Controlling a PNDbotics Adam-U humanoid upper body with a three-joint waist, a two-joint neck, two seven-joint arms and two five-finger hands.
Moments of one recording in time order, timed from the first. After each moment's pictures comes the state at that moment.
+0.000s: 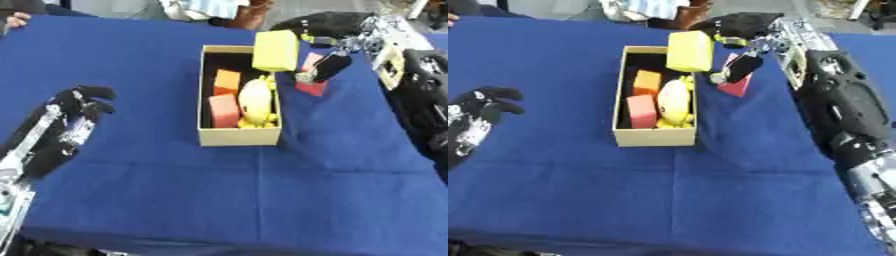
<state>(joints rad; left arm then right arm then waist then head) -0.13 0.36 -0.03 -1.89 -0.17 -0.10 -0.30 -1.09 -0.35 0.16 -0.82 1.05 -0.75 0.41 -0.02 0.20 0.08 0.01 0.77</state>
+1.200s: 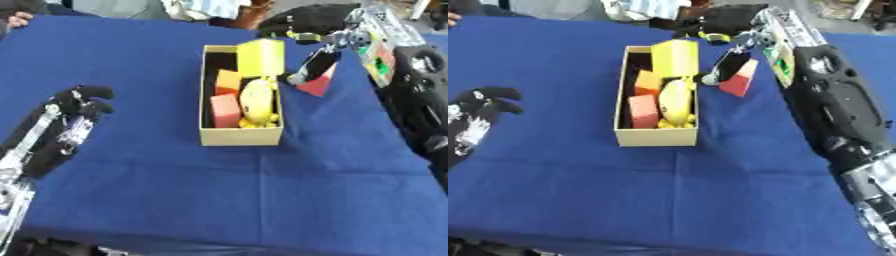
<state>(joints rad) -0.13 0.36 -0.03 -1.89 -0.17 -0.10 -0.30 -1.08 -0.29 0.23 -0.94 1.23 -0.70 0.46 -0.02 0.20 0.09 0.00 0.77</state>
